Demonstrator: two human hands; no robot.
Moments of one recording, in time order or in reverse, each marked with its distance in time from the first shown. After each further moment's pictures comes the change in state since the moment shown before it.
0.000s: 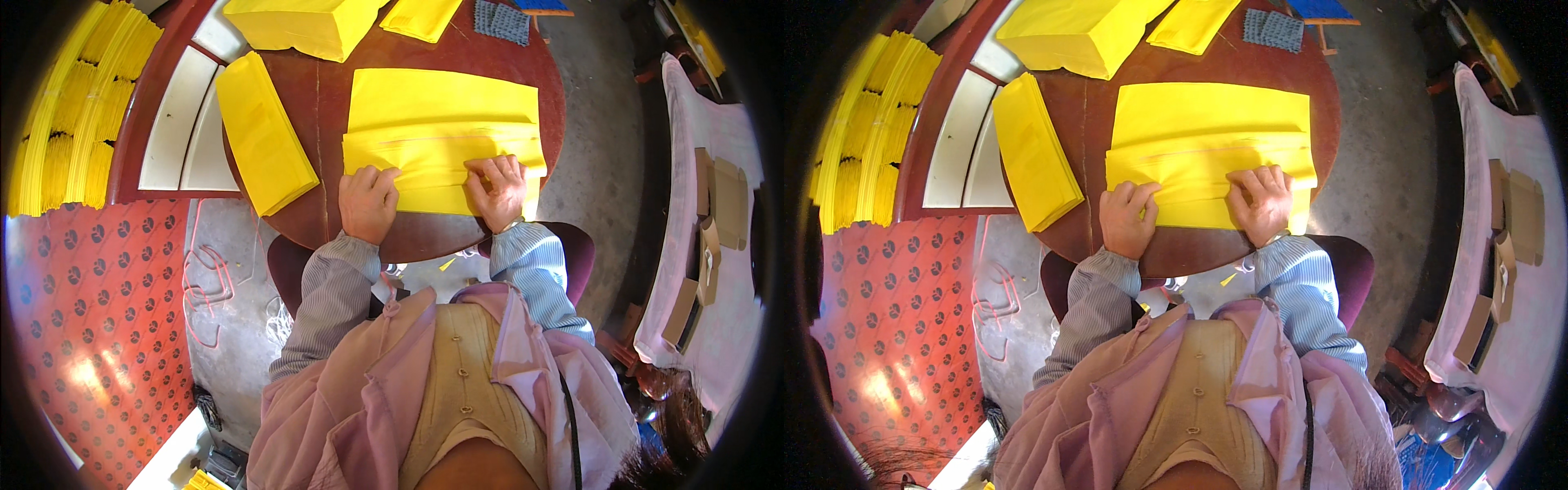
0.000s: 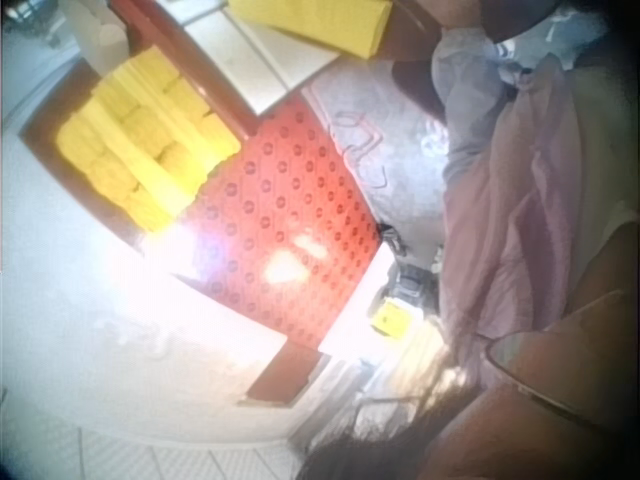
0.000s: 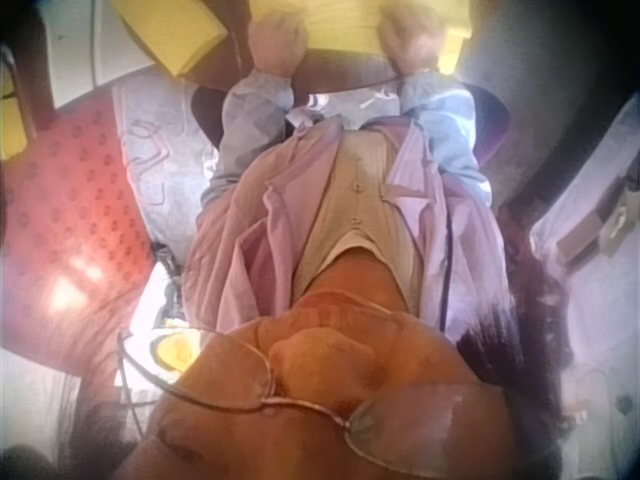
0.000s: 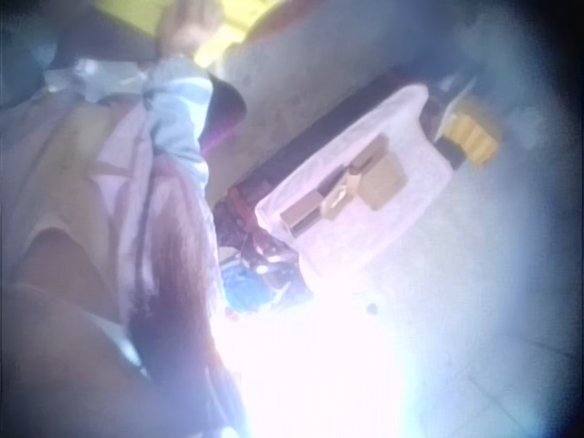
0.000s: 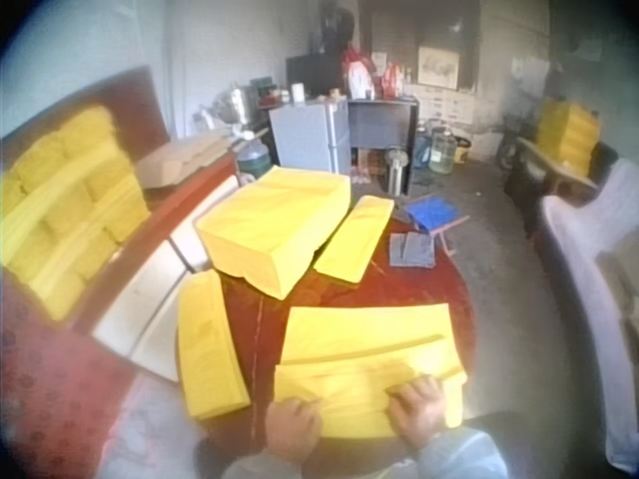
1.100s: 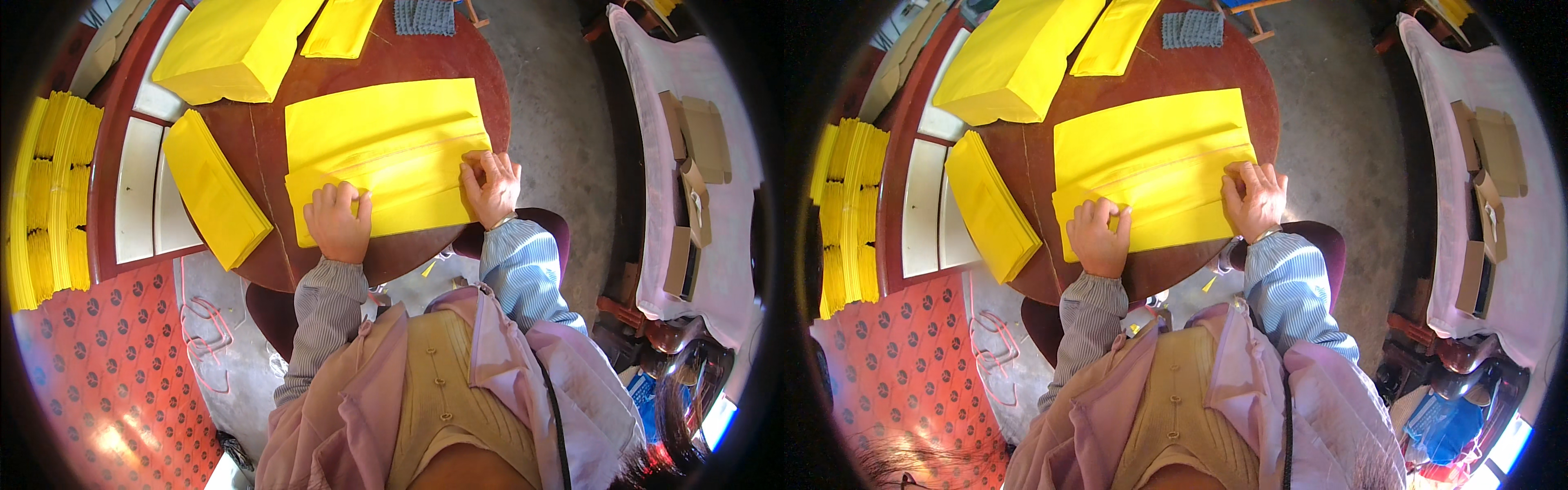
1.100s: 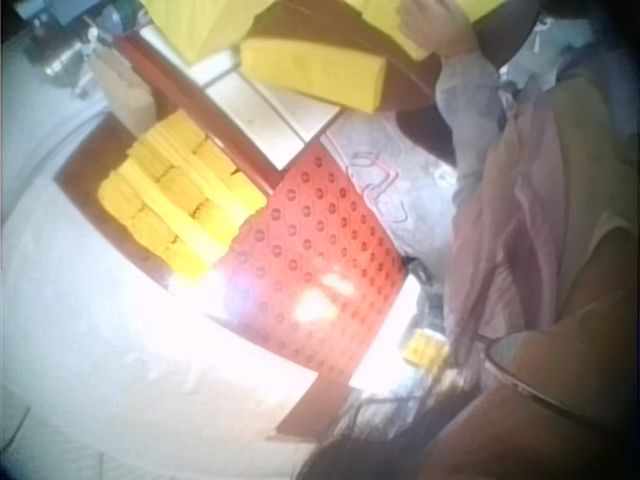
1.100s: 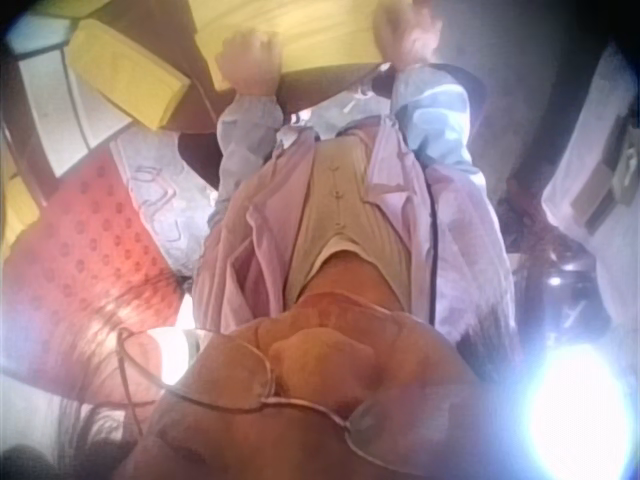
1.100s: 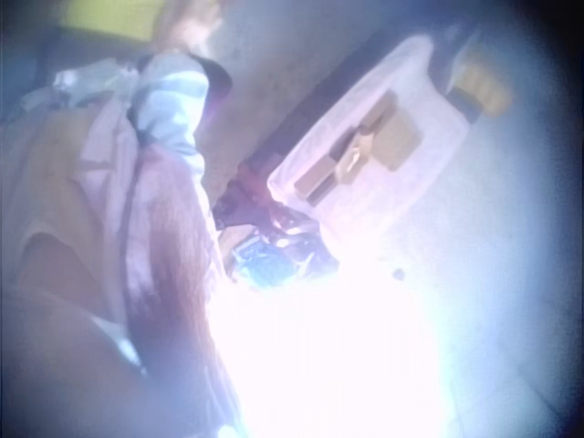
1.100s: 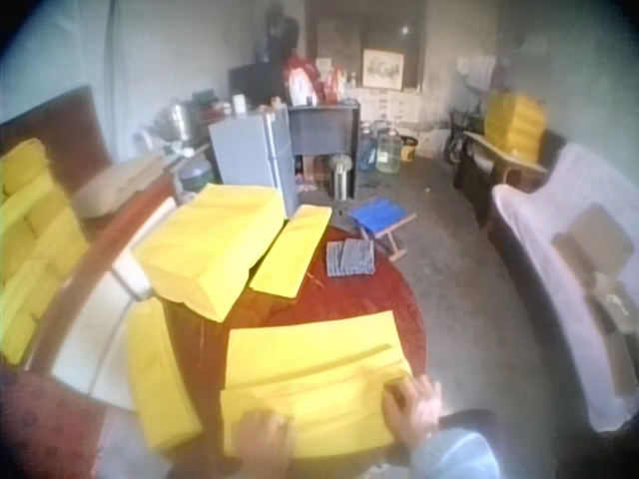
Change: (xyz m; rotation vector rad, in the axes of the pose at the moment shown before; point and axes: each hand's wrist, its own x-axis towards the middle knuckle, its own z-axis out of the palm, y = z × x) left_hand 0.027 0.034 0.025 0.126 -0.074 -0.125; right_hand -0.013 0.052 -0.034 -0.117 0.067 0.248
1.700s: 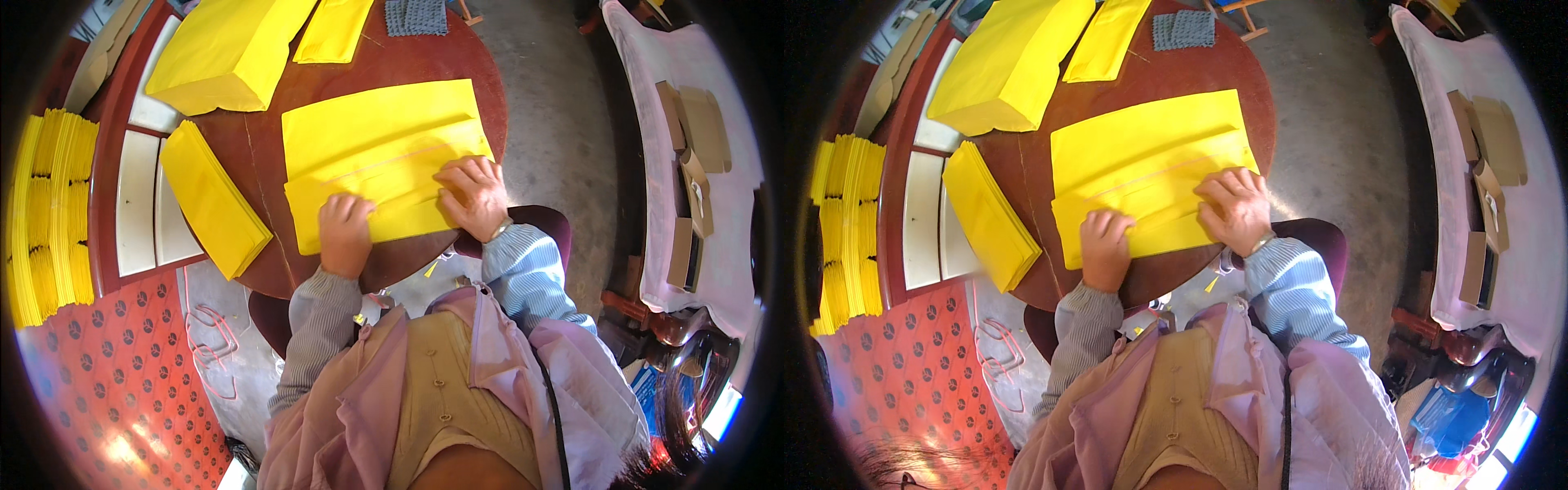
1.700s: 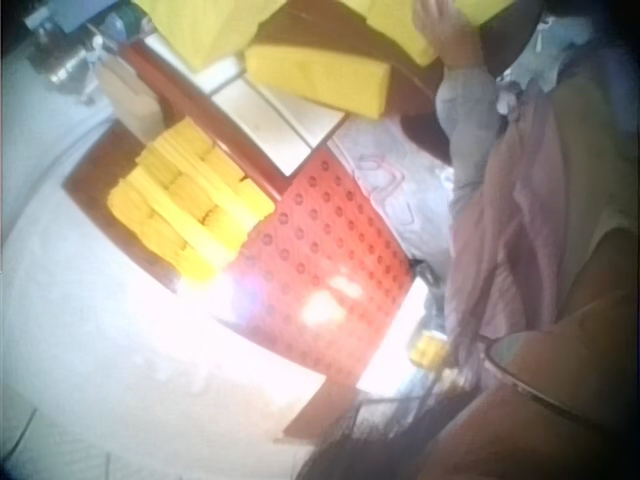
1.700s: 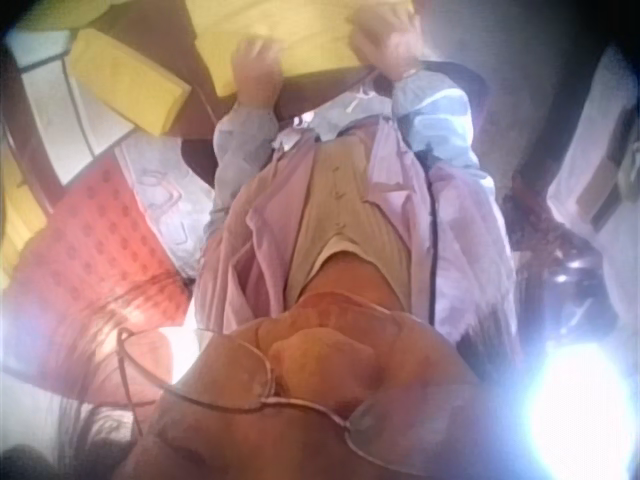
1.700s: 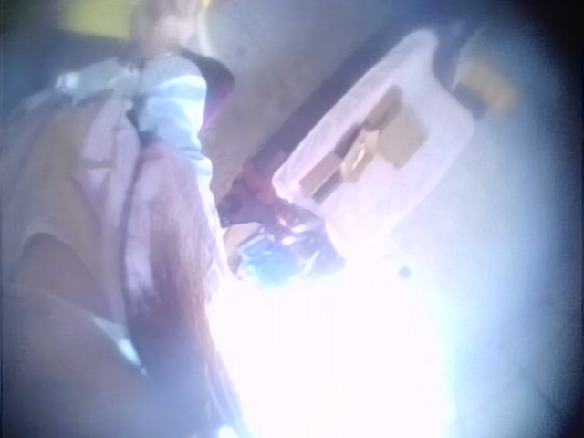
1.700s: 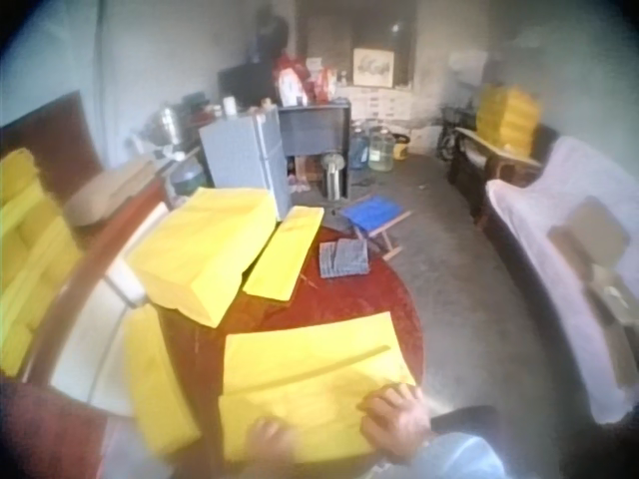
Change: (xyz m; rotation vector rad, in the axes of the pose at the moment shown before) left_hand -0.001 -0.007 -0.002 -0.252 -0.093 0.260; right_hand 0.001 -0.022 -0.011 0.077 -0.169 -0.229
